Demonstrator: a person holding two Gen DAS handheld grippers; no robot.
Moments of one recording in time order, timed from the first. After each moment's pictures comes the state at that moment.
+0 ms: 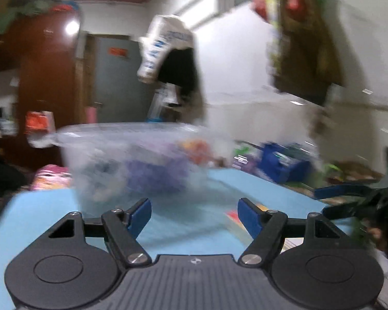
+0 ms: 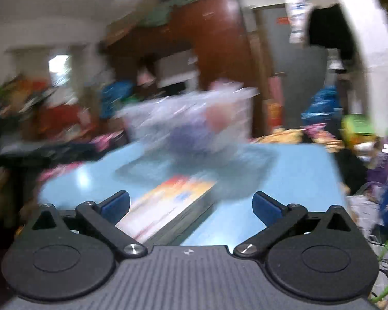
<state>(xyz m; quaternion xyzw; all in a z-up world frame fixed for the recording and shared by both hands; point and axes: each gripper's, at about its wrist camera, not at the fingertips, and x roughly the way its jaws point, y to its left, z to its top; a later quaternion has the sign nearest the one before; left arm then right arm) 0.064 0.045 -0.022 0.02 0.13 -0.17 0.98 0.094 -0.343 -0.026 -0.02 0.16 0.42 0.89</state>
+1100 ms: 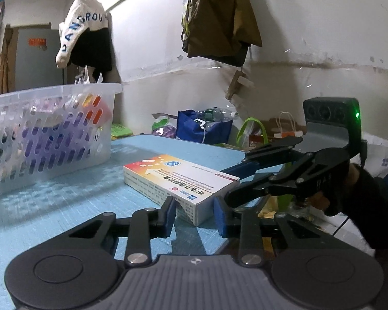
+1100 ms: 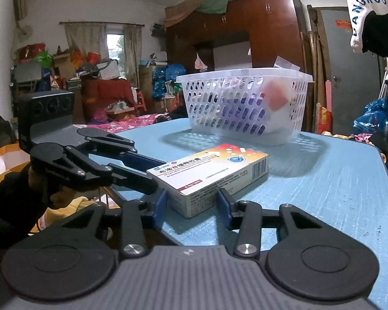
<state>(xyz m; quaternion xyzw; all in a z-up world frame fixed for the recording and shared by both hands) 0.064 0.000 -0.079 0.07 0.15 -0.33 0.93 0.090 -0.337 -0.058 -0.05 0.14 0.51 0.85</state>
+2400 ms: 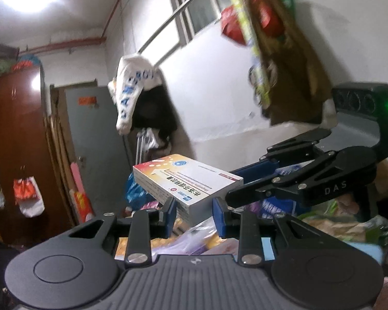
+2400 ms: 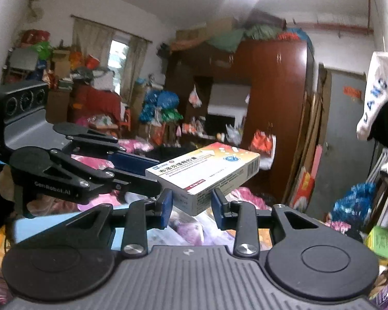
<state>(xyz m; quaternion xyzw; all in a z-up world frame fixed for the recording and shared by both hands) 0.167 0.045 0.090 0.12 0.05 -0.19 0.97 0.208 -0.224 0.086 -0.12 0.05 0.48 0.87</state>
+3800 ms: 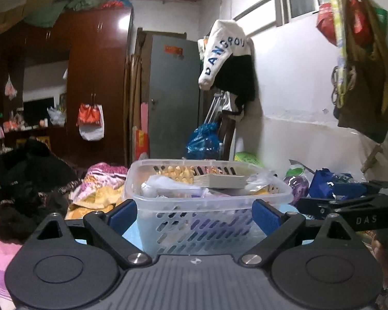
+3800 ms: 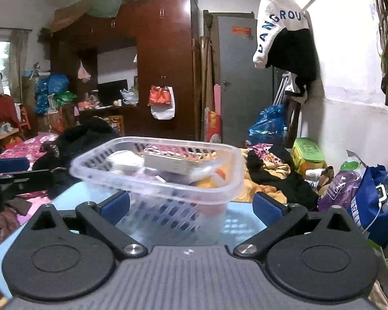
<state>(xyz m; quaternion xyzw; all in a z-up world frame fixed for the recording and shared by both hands) 0.090 0.081 0.082 -0.01 0.13 -0.02 0.99 0.114 -0.246 0.082 -0.02 0.17 0.24 0.96</state>
